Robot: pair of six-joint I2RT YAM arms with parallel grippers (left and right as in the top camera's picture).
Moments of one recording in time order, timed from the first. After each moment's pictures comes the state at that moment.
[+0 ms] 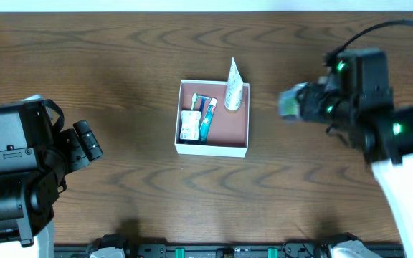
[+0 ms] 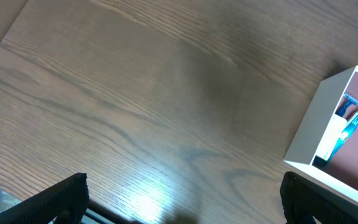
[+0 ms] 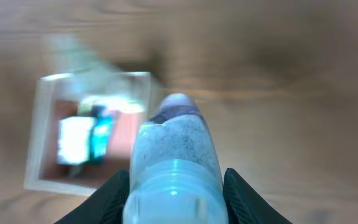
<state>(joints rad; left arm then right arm) 0.10 1.05 1.56 -1.49 -0.19 -0.28 0.29 1.26 1.45 -1.06 -0.04 0.39</state>
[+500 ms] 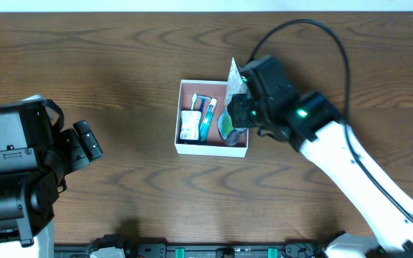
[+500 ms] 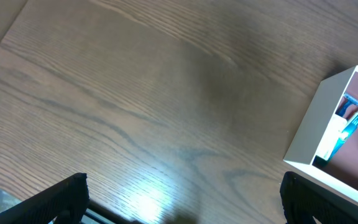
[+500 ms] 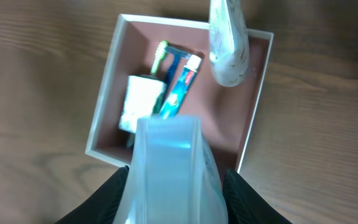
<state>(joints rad) 0.10 1.05 1.56 -1.49 -0.19 -0.28 0.61 1.54 1.45 -0.91 0.00 0.55</state>
